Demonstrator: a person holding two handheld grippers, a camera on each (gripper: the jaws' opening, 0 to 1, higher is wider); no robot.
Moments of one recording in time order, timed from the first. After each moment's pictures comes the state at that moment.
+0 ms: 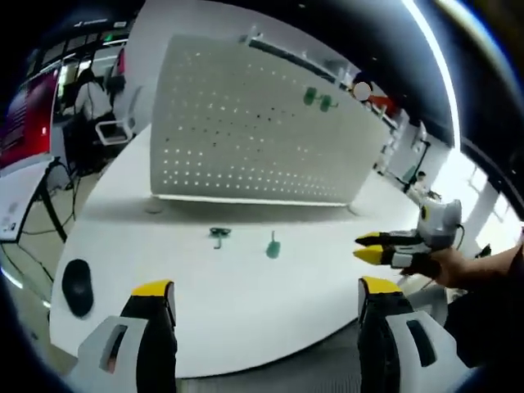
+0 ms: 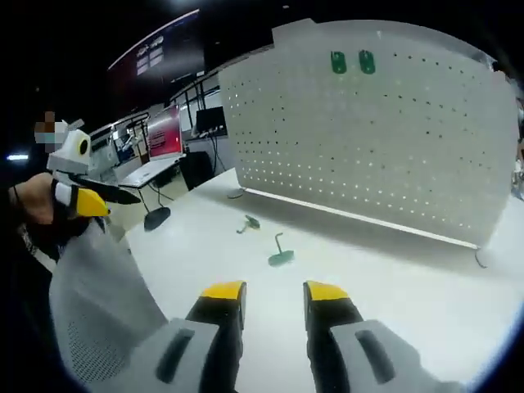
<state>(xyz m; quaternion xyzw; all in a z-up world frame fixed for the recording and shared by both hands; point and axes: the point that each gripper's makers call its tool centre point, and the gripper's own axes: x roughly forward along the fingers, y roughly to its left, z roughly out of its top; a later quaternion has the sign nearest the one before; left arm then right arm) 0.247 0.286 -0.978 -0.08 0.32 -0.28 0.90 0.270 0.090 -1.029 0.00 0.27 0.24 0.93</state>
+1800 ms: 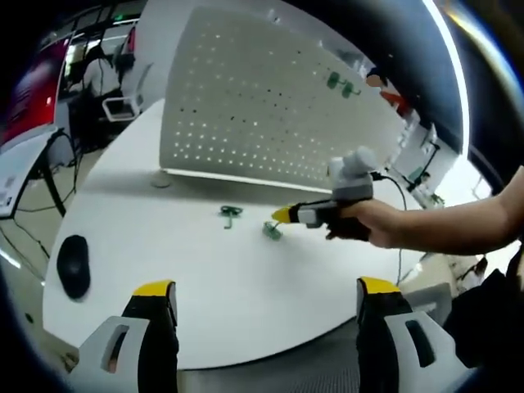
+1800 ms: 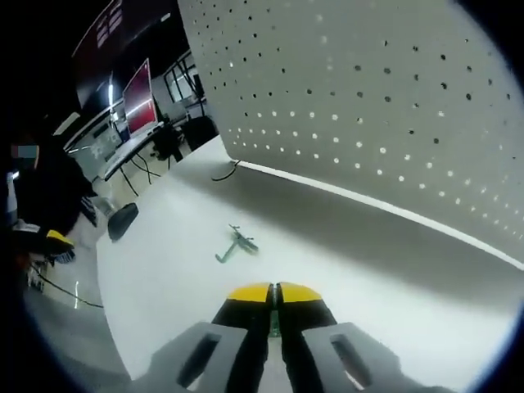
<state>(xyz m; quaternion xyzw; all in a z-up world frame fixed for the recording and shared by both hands) 0.253 0.301 -1.002 -0.10 0.36 -0.26 0.89 0.398 0.165 -1.095 0.00 0.36 0.26 0.89</state>
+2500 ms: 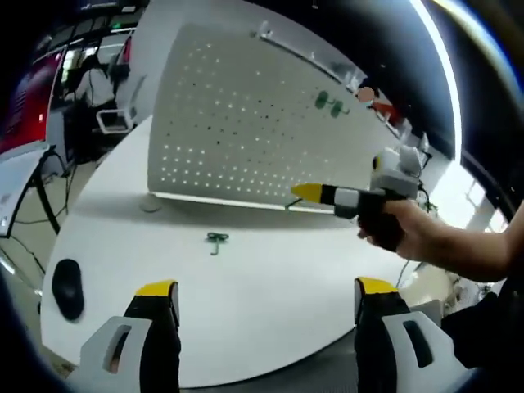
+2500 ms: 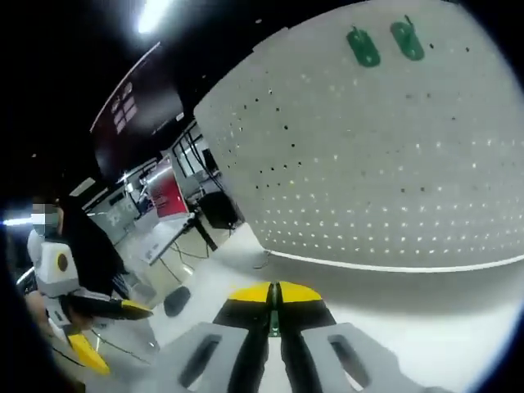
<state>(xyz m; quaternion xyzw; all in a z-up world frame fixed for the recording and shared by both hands) 0.267 0.274 -0.969 -0.11 0.32 -0.29 0.89 0.381 0.172 -0.957 0.16 0.22 0.29 0.92</state>
